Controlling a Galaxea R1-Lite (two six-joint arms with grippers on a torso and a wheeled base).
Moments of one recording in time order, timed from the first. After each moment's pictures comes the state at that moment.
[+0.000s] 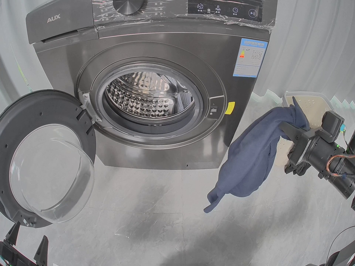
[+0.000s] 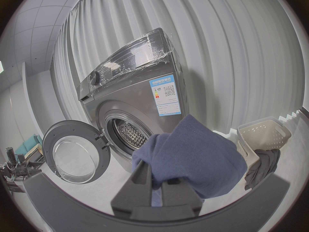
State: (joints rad) left arm -0.01 0.02 -0.02 0.00 -0.01 -0.03; right arm 0.59 1.35 -0.48 -0.95 -0.18 0.11
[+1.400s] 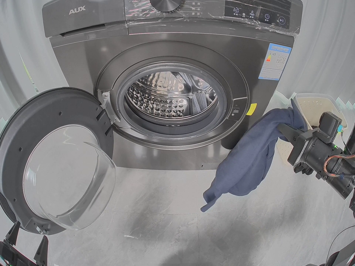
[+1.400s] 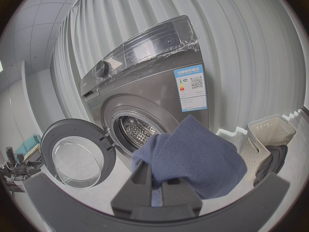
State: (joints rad) left arm 0.00 0.02 -0.02 0.00 -0.01 -0.03; right arm 0.59 1.37 -0.48 -0.96 -0.18 0.11
